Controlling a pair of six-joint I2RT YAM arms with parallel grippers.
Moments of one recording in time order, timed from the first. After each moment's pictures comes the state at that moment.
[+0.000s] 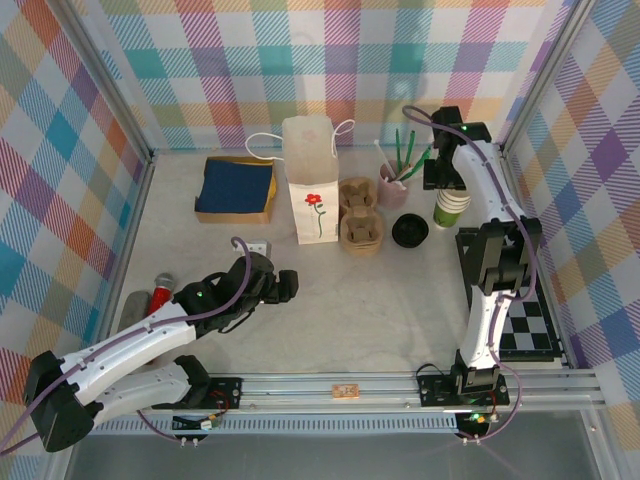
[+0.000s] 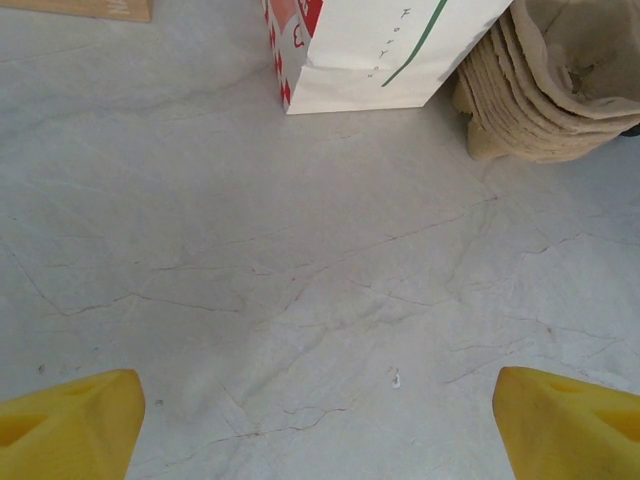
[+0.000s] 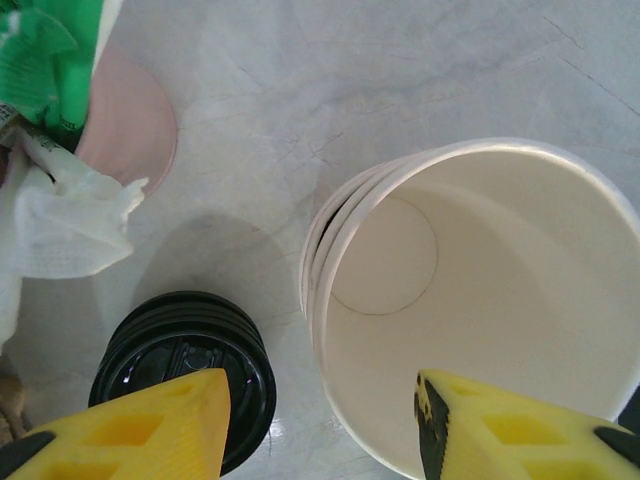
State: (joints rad) left arm -0.84 0.97 0.72 -0.56 -0.31 -0.68; right arm 0.13 2.05 2.06 -1.26 0.21 0.17
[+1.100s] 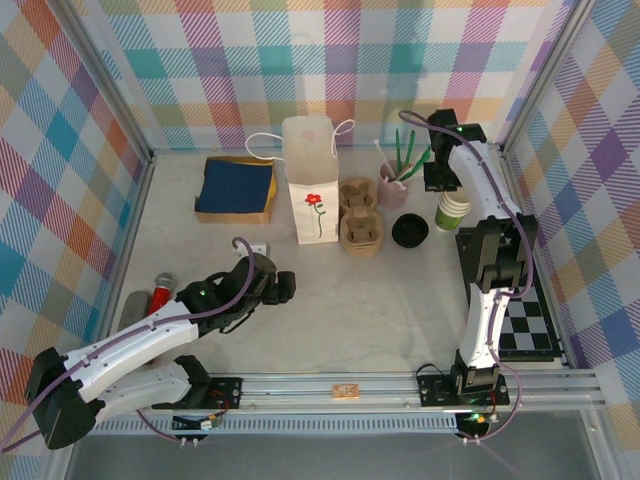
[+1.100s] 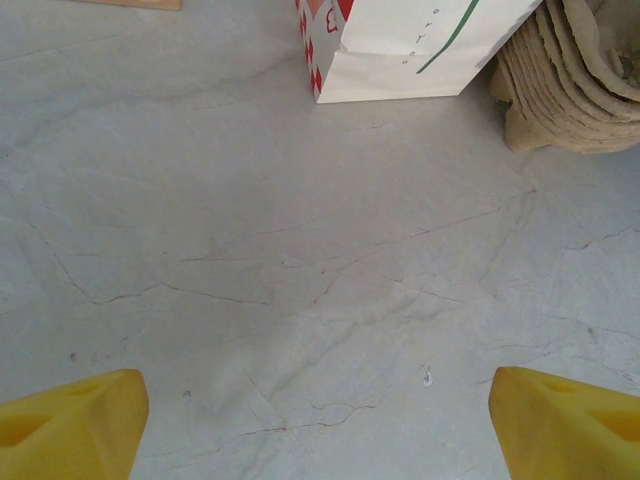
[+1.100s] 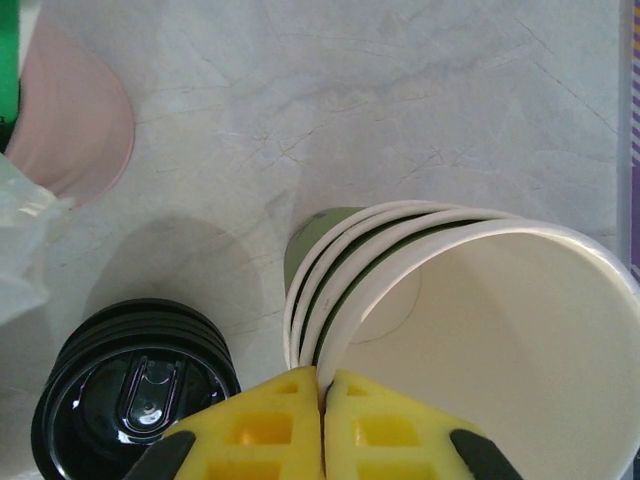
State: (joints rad) left arm -0.84 0.98 0.72 -0.58 -0.34 -0.69; right arm 0.14 2.07 2.06 -1.27 0.28 0.15
